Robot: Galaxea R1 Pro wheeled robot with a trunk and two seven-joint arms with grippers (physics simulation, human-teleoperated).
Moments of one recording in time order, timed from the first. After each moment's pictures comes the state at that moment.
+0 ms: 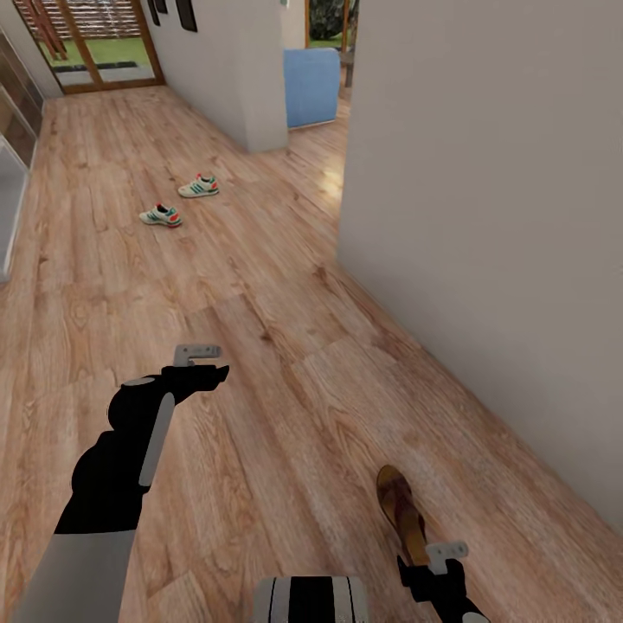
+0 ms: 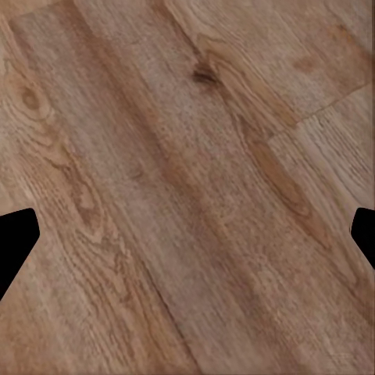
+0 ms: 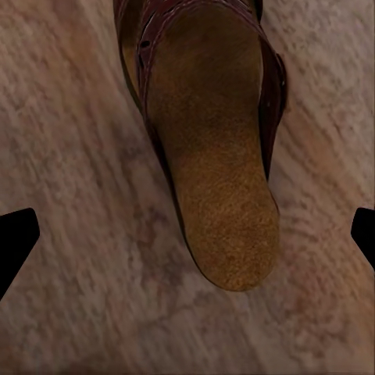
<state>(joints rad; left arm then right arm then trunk) -0.65 0.00 0.02 -1.52 0.02 0.91 -0.02 -0.21 -0.01 0.00 -0.72 0.08 -0.04 0.01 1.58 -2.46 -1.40</state>
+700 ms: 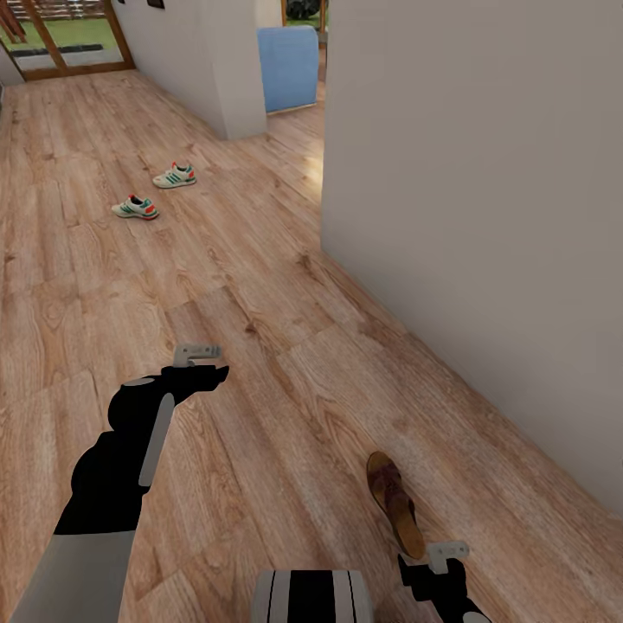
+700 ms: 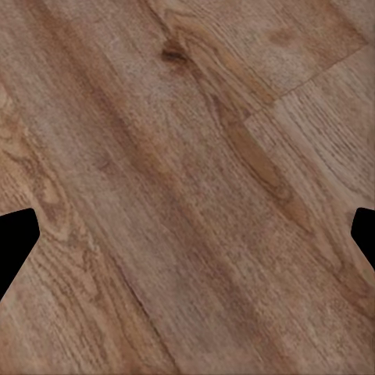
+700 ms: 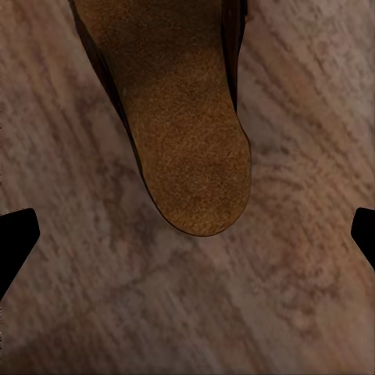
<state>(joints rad) -0.65 0.00 0.02 -1.52 0.02 0.90 -0.02 -0.21 -0.01 0.00 -0.72 0.08 -0.04 0.01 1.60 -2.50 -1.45</state>
